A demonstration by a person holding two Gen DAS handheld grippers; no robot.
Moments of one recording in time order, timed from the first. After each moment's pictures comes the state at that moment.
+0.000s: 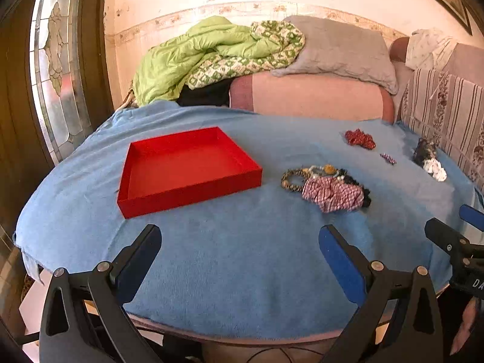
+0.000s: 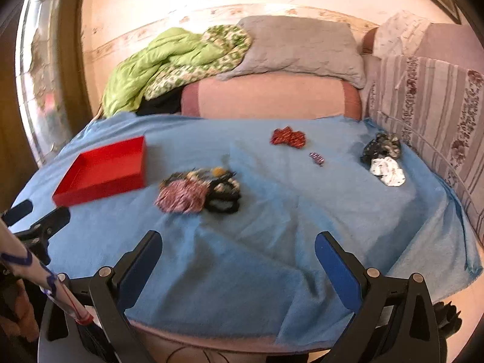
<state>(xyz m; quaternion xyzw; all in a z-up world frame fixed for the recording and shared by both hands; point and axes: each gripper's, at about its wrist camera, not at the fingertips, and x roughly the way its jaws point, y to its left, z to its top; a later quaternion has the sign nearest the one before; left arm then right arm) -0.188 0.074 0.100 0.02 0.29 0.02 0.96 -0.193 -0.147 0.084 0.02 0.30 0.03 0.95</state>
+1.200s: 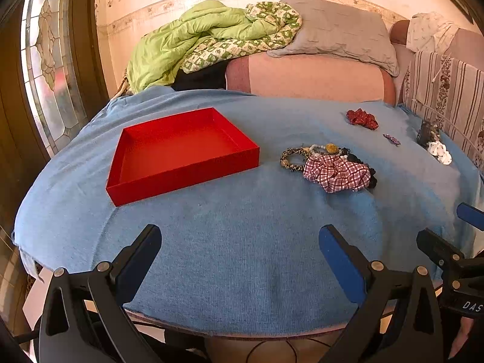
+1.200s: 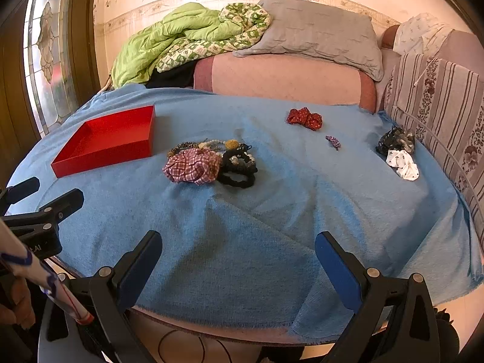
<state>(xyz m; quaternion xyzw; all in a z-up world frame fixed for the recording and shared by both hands) -0.175 0.070 0.073 0.03 0.33 0.02 0.94 -0.186 -0.133 0.066 -0.01 0.34 0.05 0.94</state>
